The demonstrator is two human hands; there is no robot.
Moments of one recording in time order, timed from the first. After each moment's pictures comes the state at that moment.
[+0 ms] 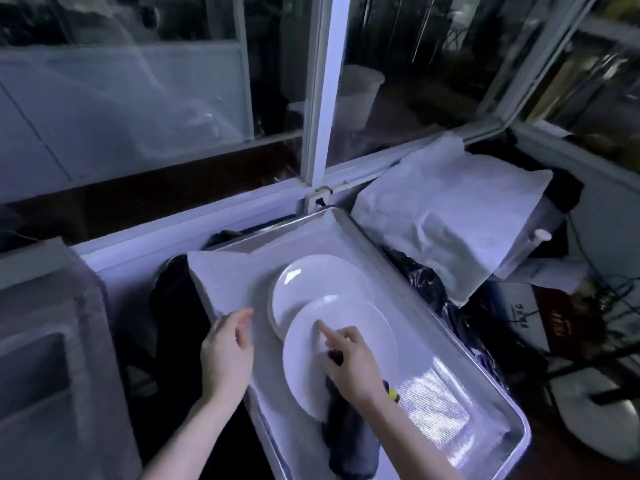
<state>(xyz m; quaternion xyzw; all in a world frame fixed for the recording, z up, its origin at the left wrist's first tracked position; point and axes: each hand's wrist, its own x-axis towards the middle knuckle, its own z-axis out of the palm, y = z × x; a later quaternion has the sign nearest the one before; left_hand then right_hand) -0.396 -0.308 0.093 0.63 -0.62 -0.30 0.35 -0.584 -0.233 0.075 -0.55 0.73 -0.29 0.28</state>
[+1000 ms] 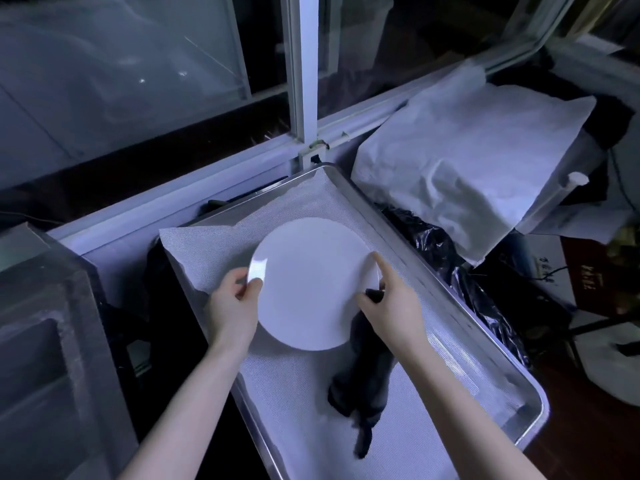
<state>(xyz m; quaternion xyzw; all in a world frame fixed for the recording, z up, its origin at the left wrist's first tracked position) -0.447 -0.344 0.081 0.65 -0.53 -0.41 0.35 -0.660 -0.256 0.078 -0.44 0.82 -0.31 0.21</state>
